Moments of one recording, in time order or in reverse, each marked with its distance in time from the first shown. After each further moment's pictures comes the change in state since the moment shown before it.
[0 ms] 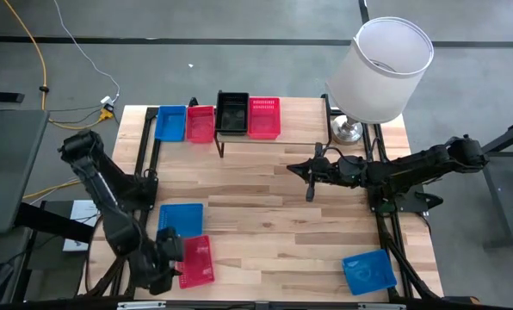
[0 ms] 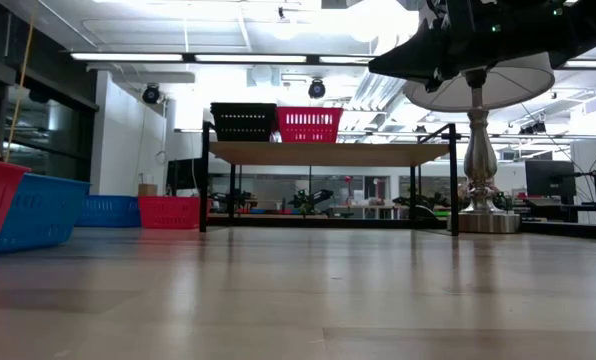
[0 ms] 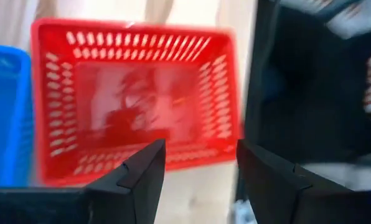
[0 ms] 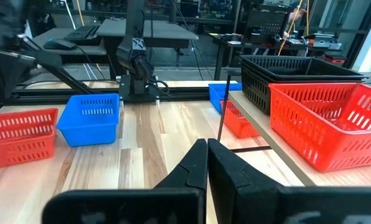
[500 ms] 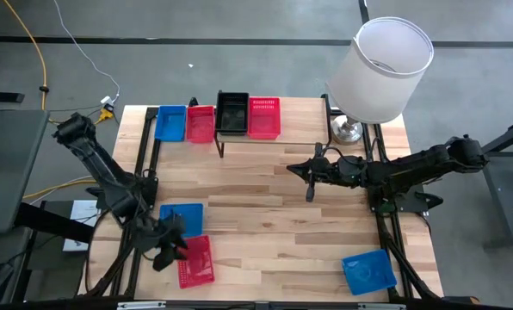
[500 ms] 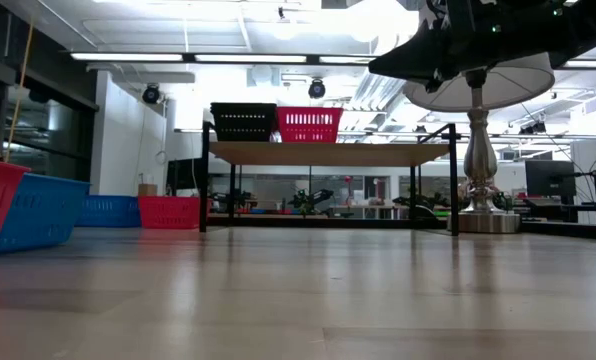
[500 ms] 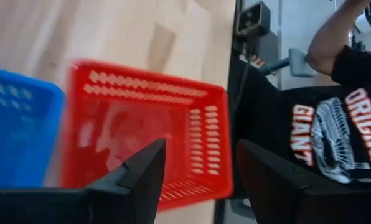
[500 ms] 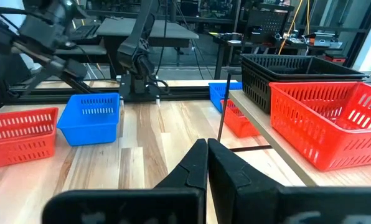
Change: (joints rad) left arm 0.118 -0.324 -0.355 0.372 0.020 -0.005; right arm 0.000 0.000 0.000 -0.004 -0.001 0.002
